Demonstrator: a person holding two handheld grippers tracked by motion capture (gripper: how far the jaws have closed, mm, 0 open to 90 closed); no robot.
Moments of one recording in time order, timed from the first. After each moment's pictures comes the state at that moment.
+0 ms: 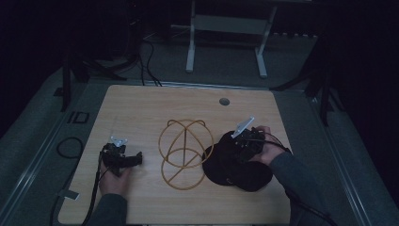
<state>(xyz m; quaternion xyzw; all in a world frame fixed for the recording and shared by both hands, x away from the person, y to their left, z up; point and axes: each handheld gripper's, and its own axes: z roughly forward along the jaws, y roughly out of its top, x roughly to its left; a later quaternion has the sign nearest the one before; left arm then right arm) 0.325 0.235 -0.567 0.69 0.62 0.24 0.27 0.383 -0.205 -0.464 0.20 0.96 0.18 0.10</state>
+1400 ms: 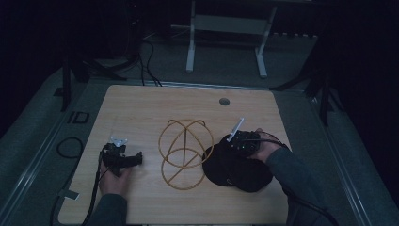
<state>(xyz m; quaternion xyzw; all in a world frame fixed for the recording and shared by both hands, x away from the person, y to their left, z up) 0.325 0.235 -0.567 0.70 0.62 0.24 0.27 0.389 -0.195 -0.469 0.18 0.98 0.09 0.07</state>
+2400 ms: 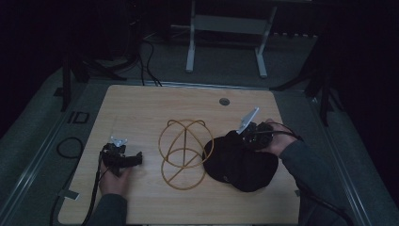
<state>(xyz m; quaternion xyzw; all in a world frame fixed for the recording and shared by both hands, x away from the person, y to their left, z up) 0.325 0.234 -0.567 0.69 0.62 0.24 0.27 0.375 -0.210 -0.406 0.14 0.98 0.15 0.08</state>
